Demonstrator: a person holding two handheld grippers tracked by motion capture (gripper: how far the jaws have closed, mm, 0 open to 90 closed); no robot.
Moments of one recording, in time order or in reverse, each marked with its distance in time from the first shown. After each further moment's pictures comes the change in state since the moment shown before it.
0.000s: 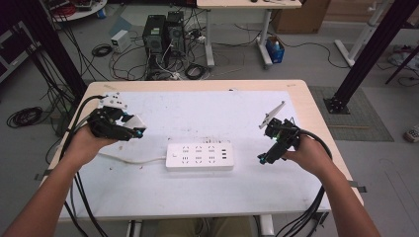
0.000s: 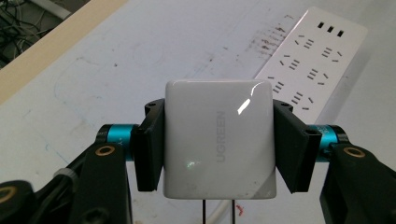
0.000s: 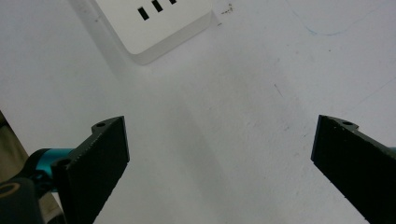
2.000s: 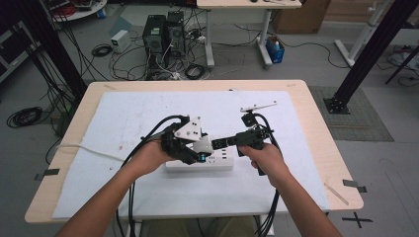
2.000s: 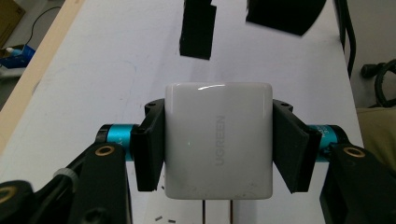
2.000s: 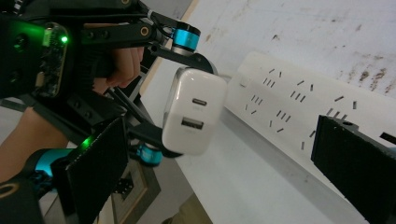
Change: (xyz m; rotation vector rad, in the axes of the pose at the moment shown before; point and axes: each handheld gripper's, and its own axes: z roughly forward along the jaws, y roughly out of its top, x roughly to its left) left arm -0.126 0.072 0.084 -0.103 -0.258 0.487; right arm 0.042 0.054 0.025 -0.432 0.606 0.582
